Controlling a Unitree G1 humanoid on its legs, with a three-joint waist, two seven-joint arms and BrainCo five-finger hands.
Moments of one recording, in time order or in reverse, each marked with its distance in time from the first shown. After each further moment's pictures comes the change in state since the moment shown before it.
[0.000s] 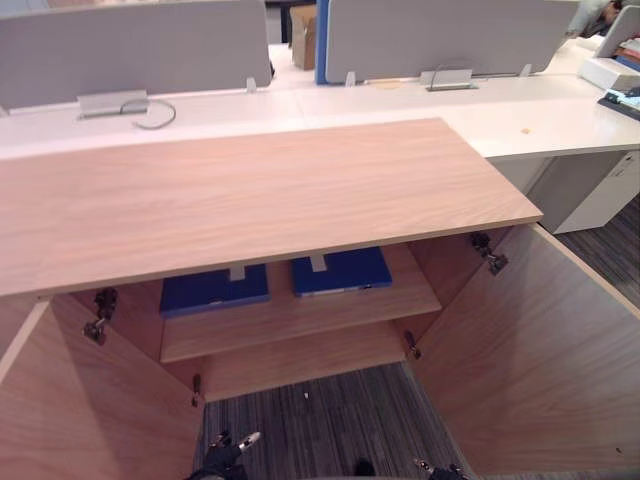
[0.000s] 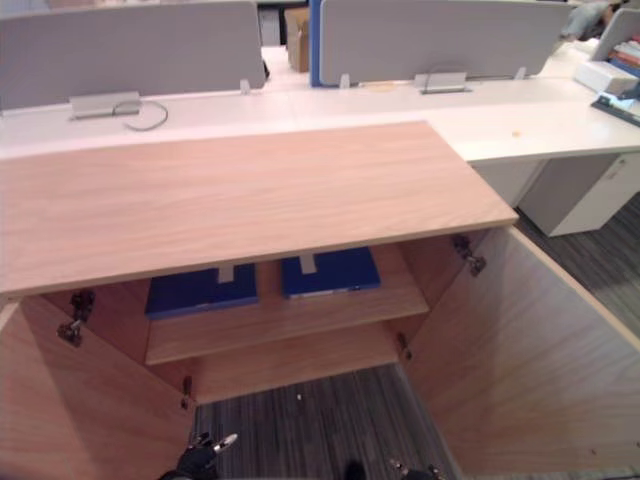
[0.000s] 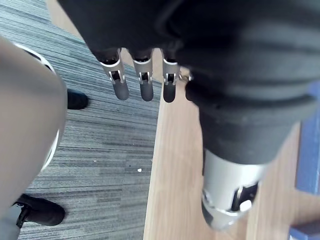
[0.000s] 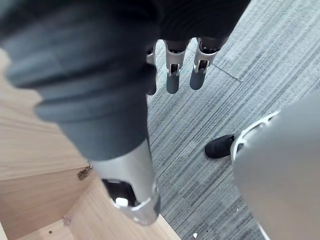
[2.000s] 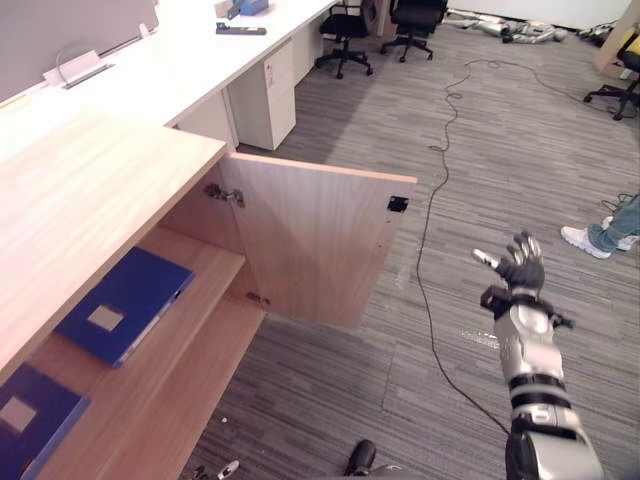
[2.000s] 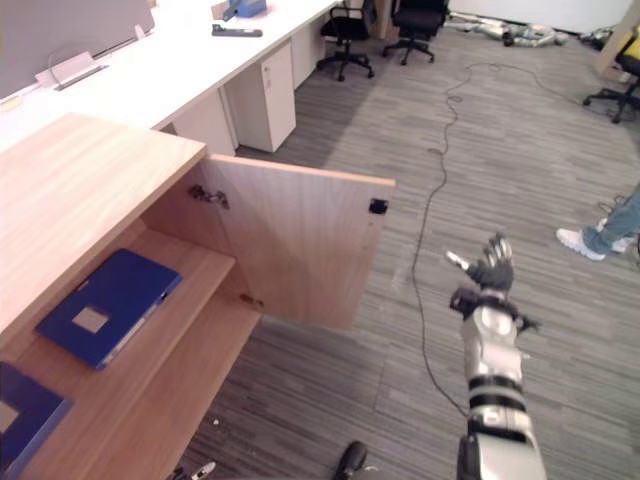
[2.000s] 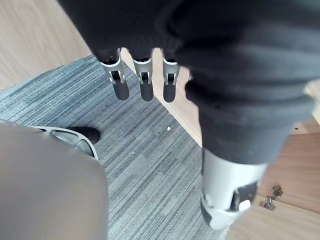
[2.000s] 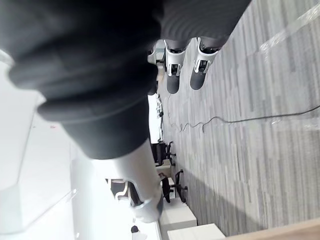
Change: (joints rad) left arm 0.096 0.044 0.151 0.028 -0.003 0.004 0.022; right arm -0.550 -0.416 0.339 -0.441 0.438 -0.101 -0.007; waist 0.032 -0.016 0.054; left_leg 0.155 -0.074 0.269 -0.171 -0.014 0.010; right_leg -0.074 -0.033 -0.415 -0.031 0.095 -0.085
